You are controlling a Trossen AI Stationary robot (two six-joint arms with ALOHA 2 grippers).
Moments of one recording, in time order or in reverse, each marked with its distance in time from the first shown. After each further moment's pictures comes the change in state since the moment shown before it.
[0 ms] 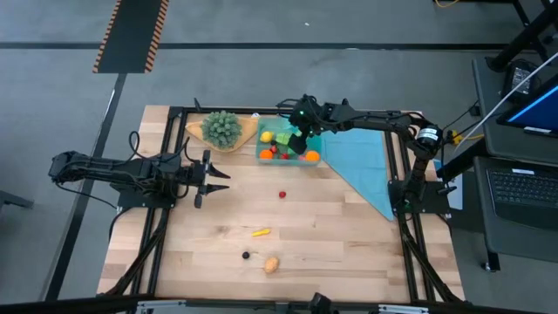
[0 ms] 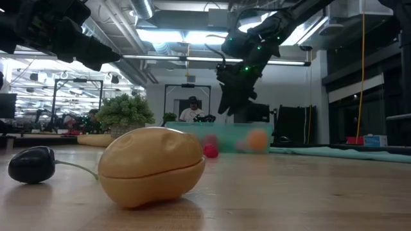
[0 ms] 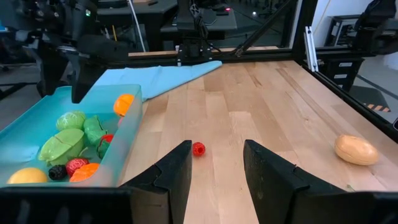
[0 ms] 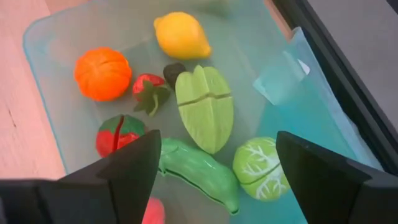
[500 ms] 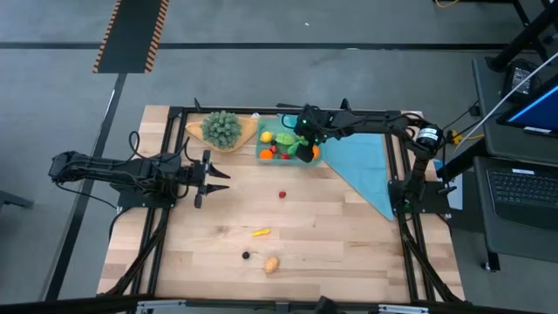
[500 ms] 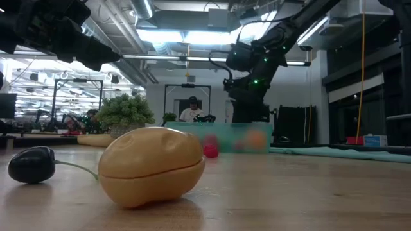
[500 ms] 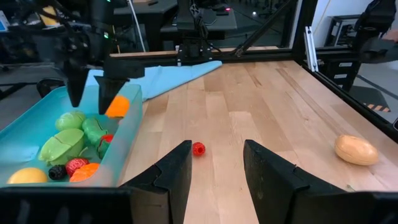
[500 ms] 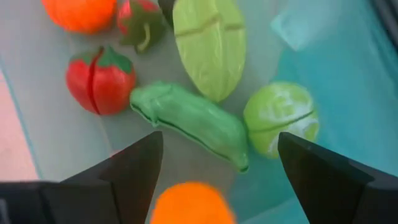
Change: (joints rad) left arm 0.000 0.000 0.000 0.000 0.000 0.000; right arm 0.000 0.001 -0.129 0.016 0.000 -0.055
